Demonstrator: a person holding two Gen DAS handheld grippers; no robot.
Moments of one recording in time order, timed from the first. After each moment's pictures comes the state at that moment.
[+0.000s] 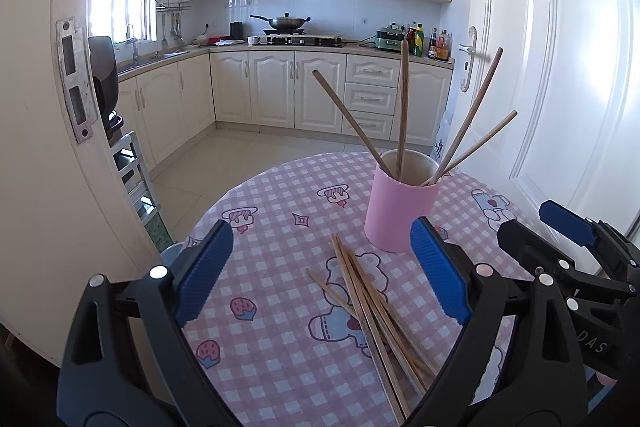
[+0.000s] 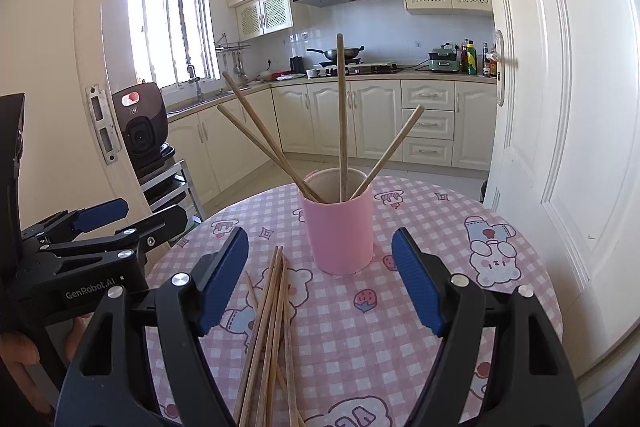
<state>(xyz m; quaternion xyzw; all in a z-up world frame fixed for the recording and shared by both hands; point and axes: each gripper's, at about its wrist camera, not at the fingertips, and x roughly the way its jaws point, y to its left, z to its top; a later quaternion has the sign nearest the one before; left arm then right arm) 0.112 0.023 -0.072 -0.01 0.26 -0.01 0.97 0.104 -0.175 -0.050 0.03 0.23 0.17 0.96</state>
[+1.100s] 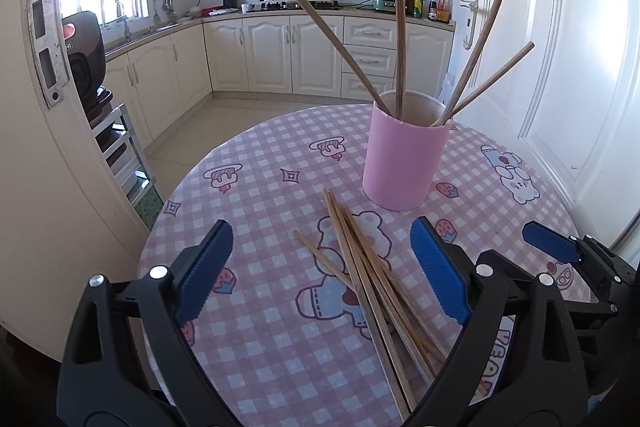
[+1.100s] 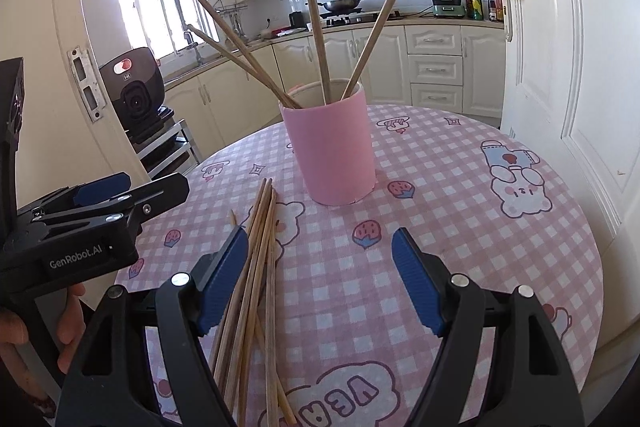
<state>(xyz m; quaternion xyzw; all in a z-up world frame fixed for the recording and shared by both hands) 0.135 0.009 -0.112 0.01 0.32 -0.01 0.95 0.121 -0.188 -0.108 0.05 0.32 0.19 0.93</state>
